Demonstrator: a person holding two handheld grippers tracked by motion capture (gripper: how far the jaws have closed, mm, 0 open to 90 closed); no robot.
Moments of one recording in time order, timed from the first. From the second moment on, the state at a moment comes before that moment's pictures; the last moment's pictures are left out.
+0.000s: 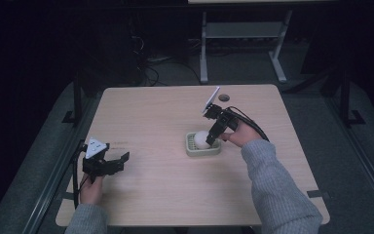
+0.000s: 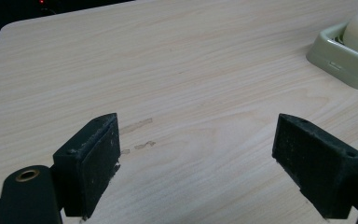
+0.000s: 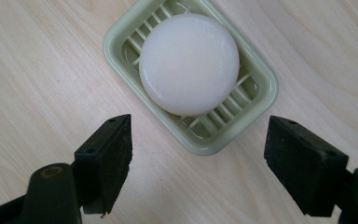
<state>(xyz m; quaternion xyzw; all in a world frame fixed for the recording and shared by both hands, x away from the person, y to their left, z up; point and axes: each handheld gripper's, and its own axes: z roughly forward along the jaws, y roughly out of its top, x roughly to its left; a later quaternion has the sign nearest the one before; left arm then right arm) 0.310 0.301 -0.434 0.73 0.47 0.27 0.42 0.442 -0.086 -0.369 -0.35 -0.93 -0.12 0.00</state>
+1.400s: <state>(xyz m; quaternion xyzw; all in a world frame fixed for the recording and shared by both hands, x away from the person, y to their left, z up) 0.309 0.301 -0.434 0.73 0.47 0.27 0.42 0.403 -0.146 -0.378 -0.38 -0.92 -0.14 0.00</state>
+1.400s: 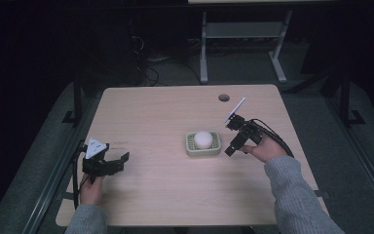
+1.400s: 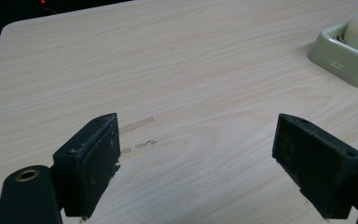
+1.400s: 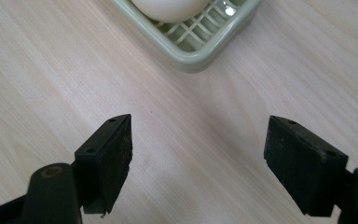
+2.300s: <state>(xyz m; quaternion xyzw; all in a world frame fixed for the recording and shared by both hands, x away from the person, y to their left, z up) 0.310 0.297 -0.436 0.74 0.46 0.27 0.41 0.366 -0.189 -0.396 -0.40 -0.91 -0.15 0.00</state>
